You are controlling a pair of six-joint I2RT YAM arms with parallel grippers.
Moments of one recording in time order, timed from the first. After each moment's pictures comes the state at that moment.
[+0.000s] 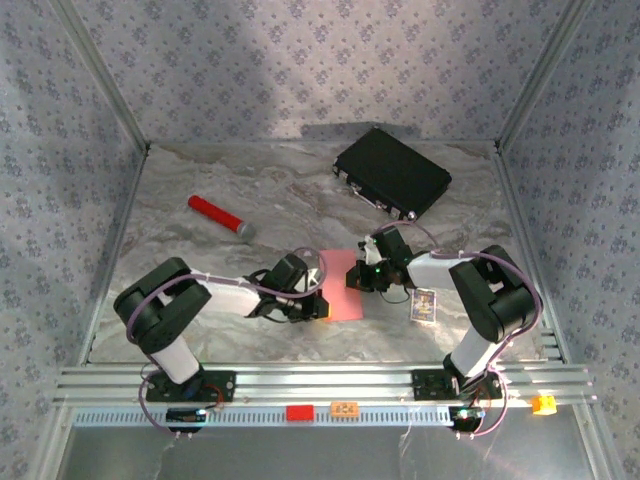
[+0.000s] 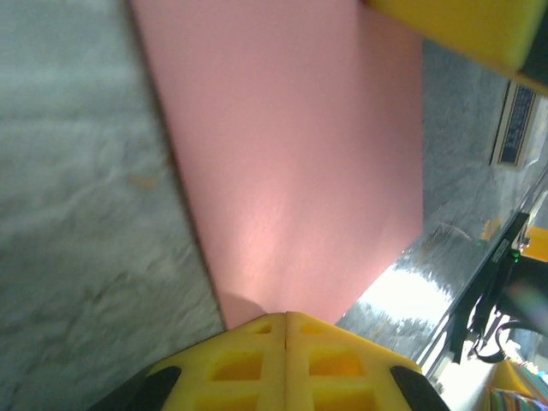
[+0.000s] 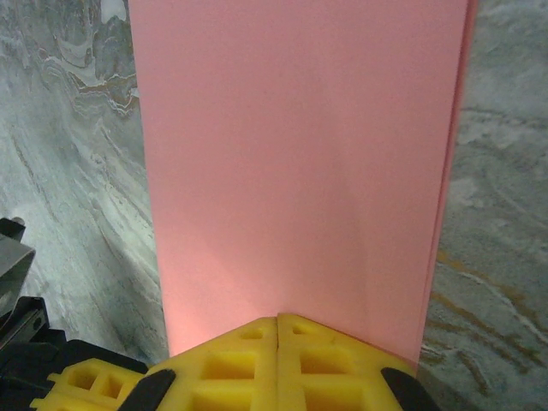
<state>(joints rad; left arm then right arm) -0.87 1.64 0.58 0.17 0.50 -0.93 0.49 1.66 0.67 -0.01 -0.55 0.59</state>
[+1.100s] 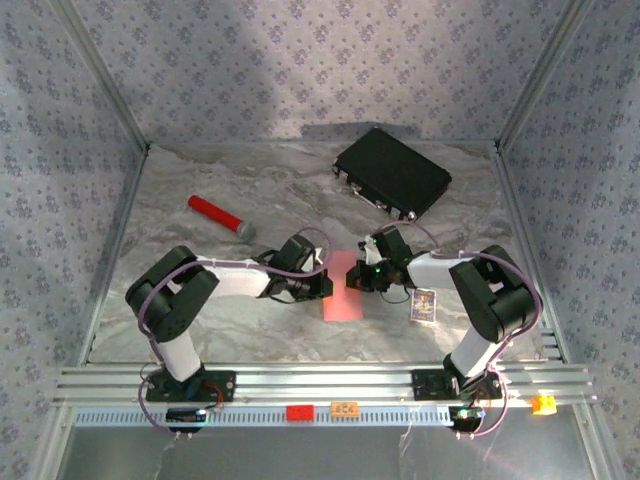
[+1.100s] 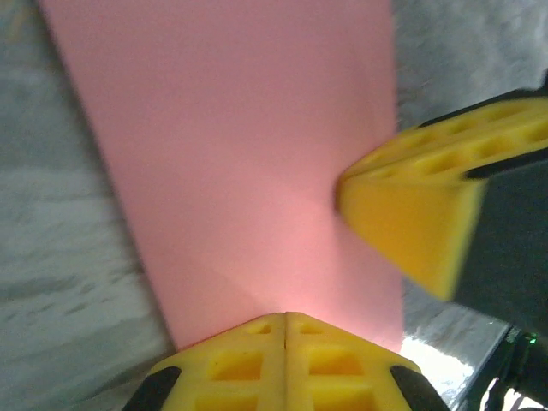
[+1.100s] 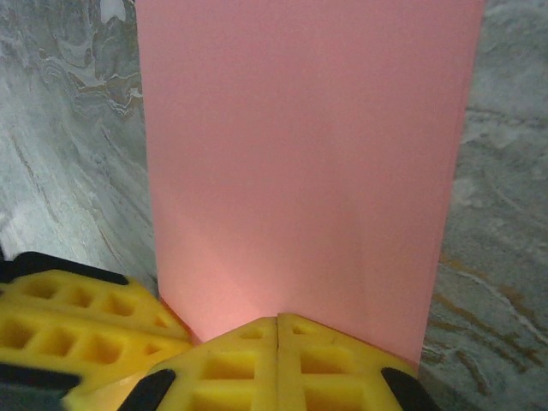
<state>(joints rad) -0.81 1.75 0.77 0.06 0.43 -0.86 0.49 1.66 0.67 -0.01 -0.55 0.59</state>
